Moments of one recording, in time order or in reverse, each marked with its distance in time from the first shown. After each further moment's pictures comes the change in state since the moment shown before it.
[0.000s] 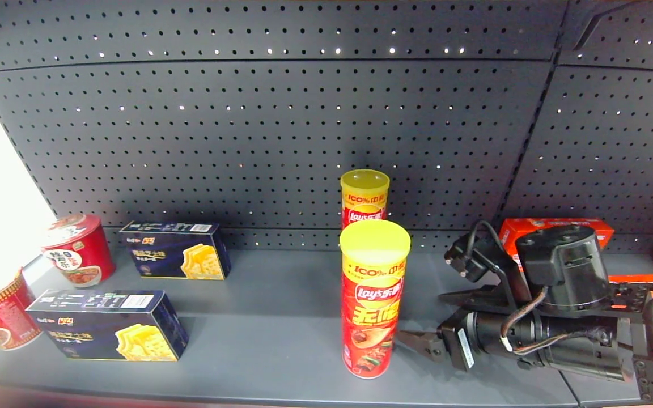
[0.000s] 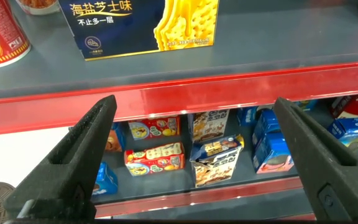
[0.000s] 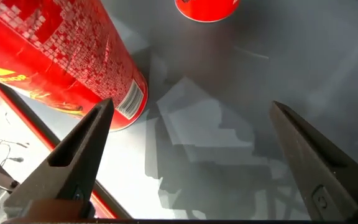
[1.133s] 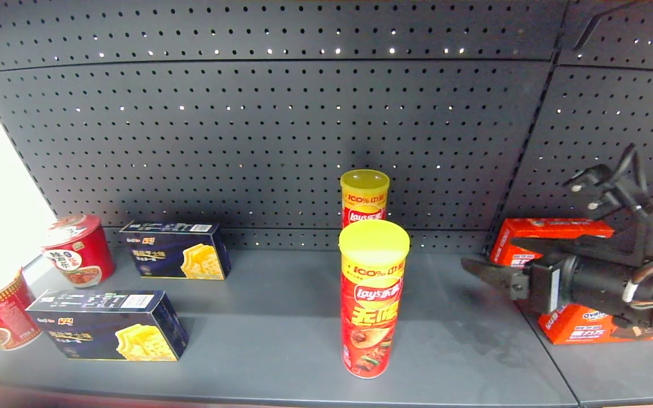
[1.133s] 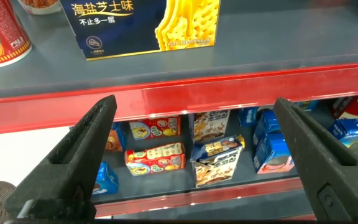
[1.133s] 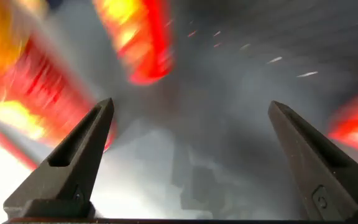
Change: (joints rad) left arm 0.005 0.000 0.001 -0.001 -0.001 0.000; right arm -0.174 -0.279 0.013 -0.004 -0.035 0.001
